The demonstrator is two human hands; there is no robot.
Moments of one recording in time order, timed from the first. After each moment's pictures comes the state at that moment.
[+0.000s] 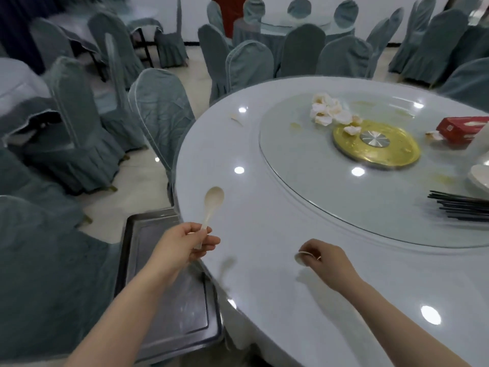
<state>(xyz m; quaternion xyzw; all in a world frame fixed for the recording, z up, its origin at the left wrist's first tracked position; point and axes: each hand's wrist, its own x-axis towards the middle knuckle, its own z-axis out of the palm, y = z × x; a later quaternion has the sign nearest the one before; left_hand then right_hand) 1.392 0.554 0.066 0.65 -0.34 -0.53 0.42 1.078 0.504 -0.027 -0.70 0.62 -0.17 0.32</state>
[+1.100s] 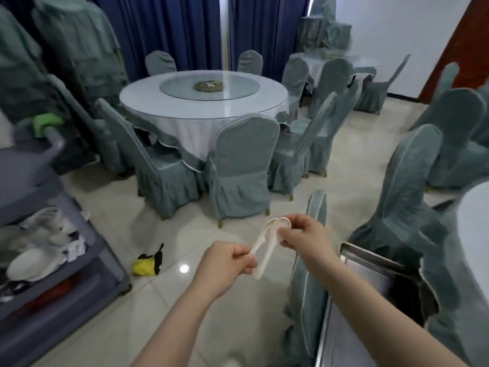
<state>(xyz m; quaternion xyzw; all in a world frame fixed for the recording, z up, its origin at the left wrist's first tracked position) 1.912 0.900 0.110 0.77 -0.29 -0.31 0.49 1.824 0.735 0.103 -0.66 0.33 -0.23 0.63</state>
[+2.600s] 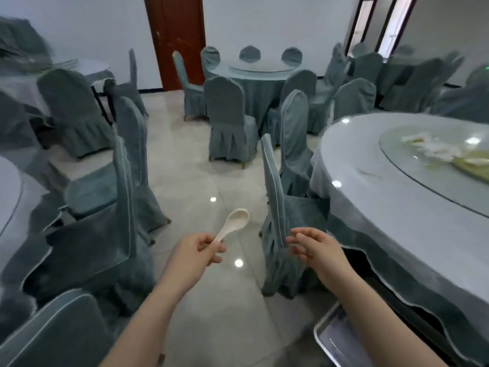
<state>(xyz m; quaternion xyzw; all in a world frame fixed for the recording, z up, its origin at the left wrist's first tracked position) 2.256 0.149 0.099 0.55 -0.61 -0.47 0.32 2.000 0.196 0.071 -0.30 0.58 -0.57 0.50</state>
